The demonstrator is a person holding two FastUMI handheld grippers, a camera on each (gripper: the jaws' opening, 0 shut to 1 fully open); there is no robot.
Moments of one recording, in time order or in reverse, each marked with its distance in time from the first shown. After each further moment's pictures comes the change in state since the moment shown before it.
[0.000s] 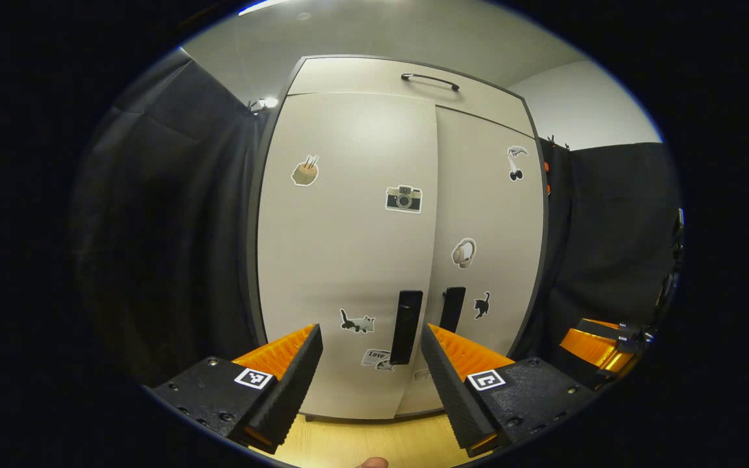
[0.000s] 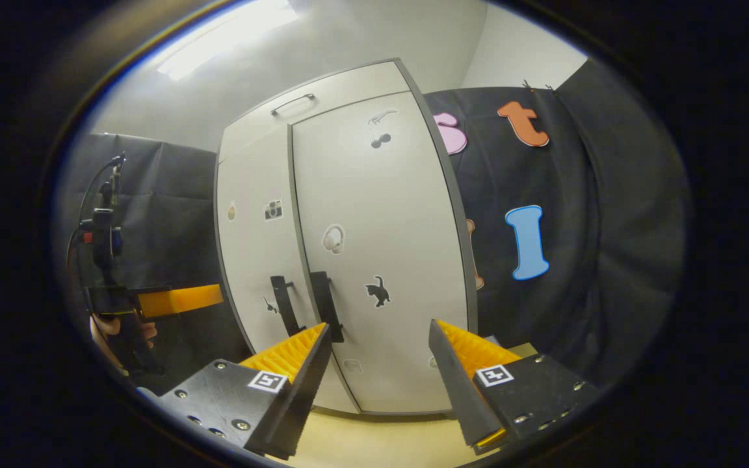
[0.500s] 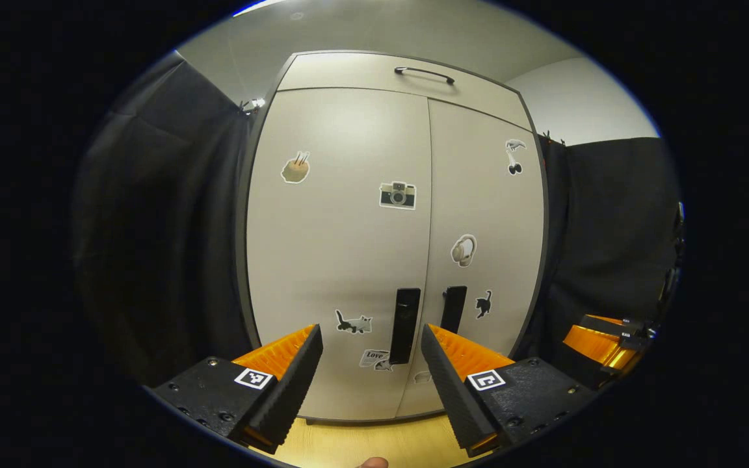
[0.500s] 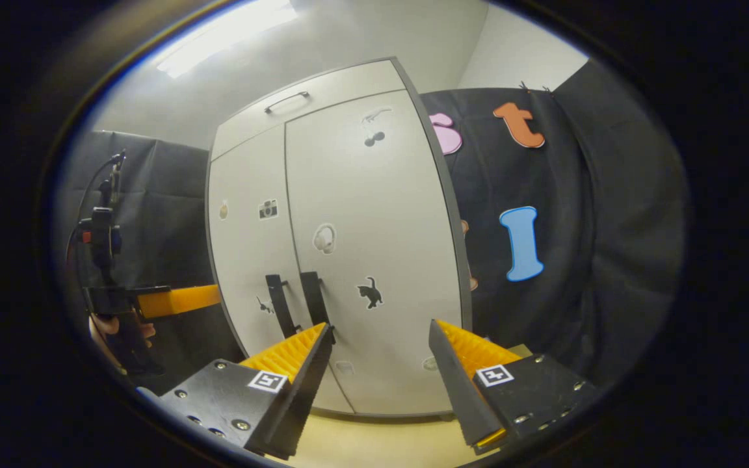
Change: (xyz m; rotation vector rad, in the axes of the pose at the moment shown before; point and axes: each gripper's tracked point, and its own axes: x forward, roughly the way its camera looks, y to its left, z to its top) left arm 0.009 -0.004 -0.004 0.017 0.014 -0.012; right arm 0.006 -0.008 0.000 -0.007 -0.007 -0.039
